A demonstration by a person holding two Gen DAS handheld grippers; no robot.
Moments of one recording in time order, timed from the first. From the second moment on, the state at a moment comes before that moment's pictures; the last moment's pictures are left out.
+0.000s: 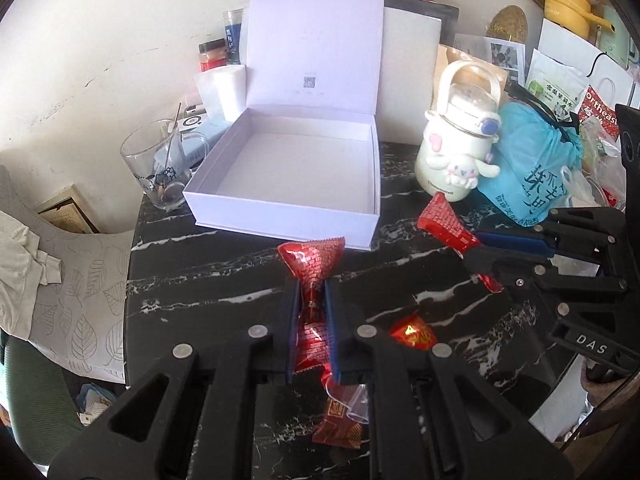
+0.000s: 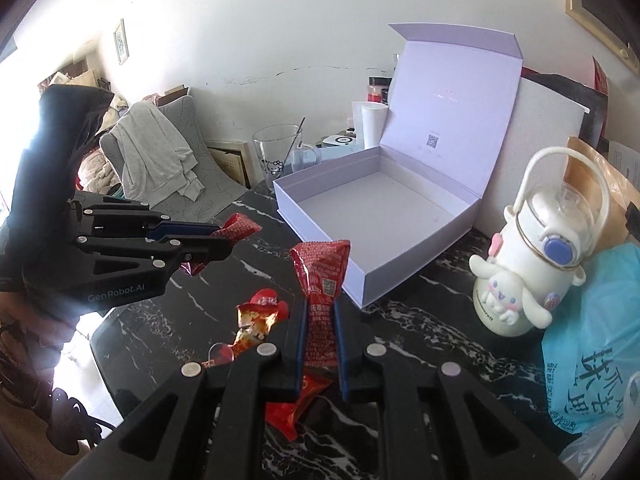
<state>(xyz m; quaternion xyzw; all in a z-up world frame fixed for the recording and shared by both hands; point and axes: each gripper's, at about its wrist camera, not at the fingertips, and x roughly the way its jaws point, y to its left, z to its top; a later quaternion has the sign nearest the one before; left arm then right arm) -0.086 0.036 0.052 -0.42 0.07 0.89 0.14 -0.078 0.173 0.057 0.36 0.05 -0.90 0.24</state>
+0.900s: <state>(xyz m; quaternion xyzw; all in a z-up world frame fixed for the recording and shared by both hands) -0.267 0.035 0.014 -0.44 0.11 0.88 0.13 -0.247 0.142 0.035 0.38 0.08 -0.90 0.19</state>
